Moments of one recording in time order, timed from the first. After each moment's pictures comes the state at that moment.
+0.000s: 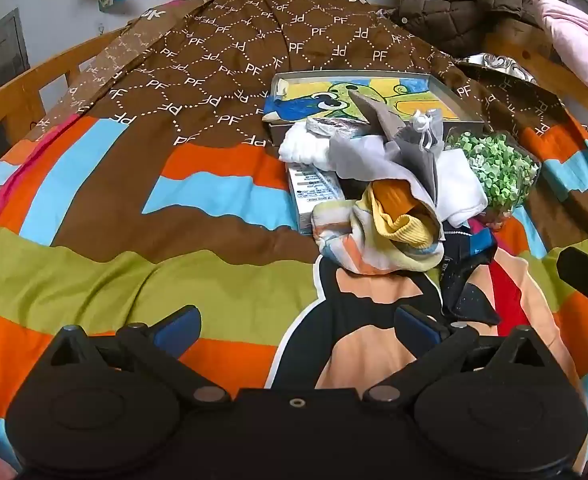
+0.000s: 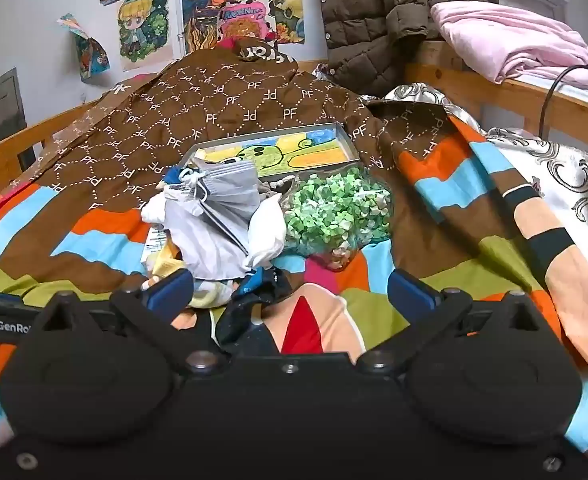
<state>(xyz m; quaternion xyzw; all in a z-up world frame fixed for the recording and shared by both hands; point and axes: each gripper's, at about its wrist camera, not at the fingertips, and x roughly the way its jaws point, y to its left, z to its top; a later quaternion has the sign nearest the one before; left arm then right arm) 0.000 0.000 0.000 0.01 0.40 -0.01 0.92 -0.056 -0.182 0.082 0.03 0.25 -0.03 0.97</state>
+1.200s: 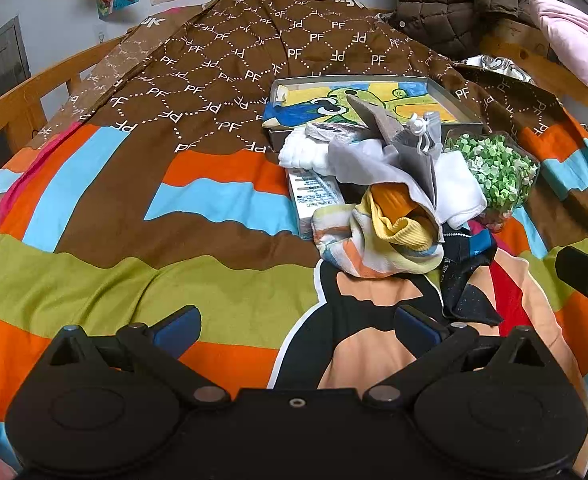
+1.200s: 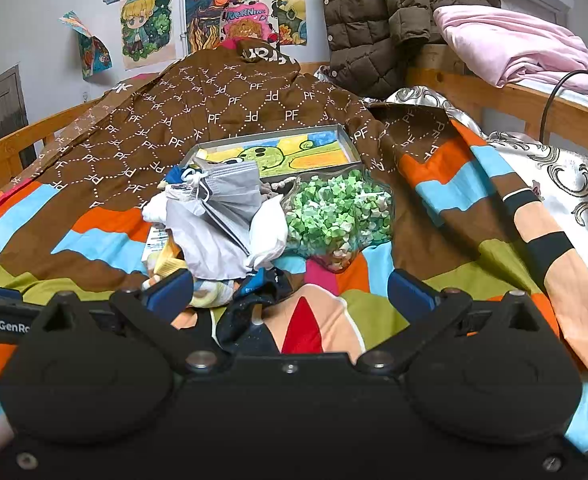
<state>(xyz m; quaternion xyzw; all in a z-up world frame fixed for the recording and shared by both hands) -0.003 0.001 0.002 0.02 0.39 0.00 0.92 -0.056 -0.181 0.083 0.03 0.24 -0.02 0.97</state>
